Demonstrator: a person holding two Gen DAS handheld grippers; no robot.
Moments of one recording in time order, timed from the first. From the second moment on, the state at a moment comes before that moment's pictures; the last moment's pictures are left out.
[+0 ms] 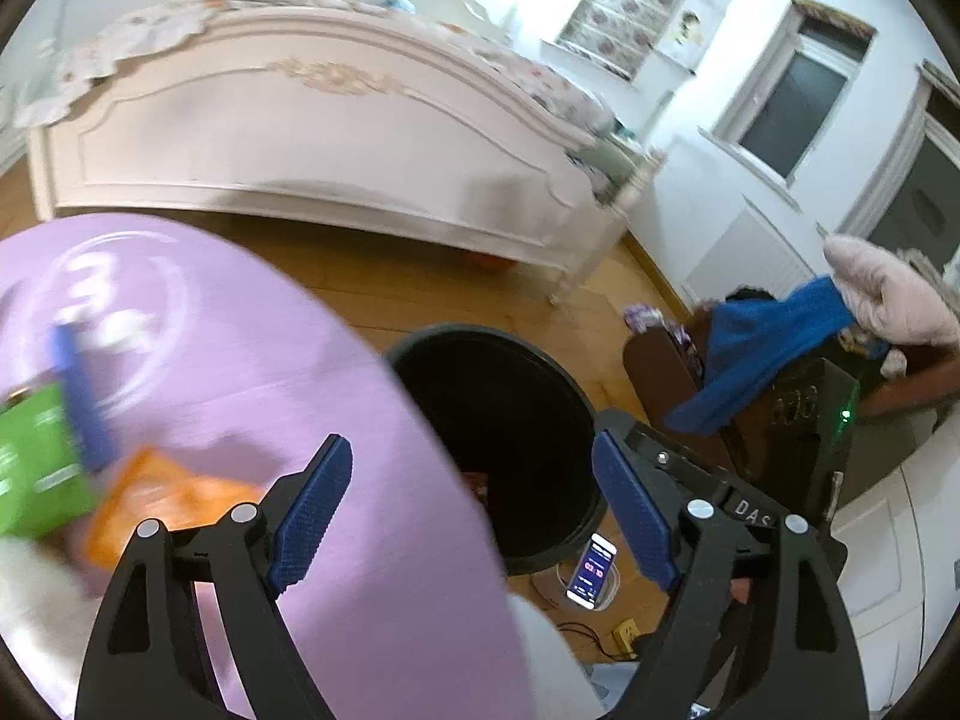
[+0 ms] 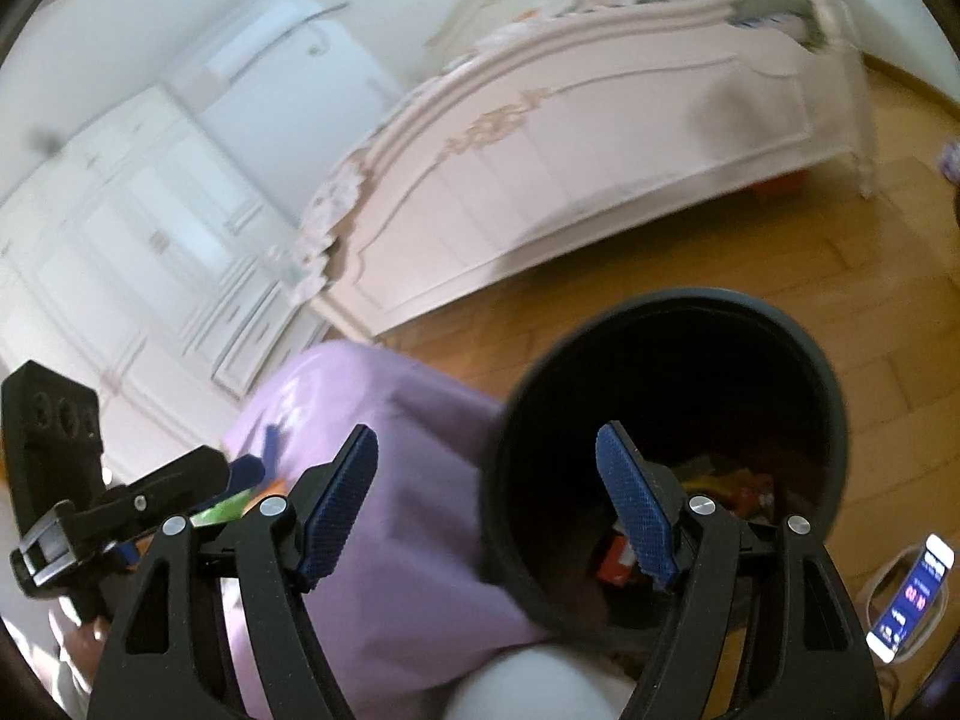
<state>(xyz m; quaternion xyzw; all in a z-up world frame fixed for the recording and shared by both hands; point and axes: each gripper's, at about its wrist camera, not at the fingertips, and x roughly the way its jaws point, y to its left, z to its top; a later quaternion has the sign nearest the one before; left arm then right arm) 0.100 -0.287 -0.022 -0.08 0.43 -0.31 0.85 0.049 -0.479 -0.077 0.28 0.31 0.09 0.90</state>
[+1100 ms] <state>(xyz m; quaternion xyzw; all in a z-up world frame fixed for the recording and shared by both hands) 0.169 -0.039 -0.039 0.14 0.41 -0.18 0.88 0.129 -0.144 -0.030 -0.28 0.33 0.40 0.81</state>
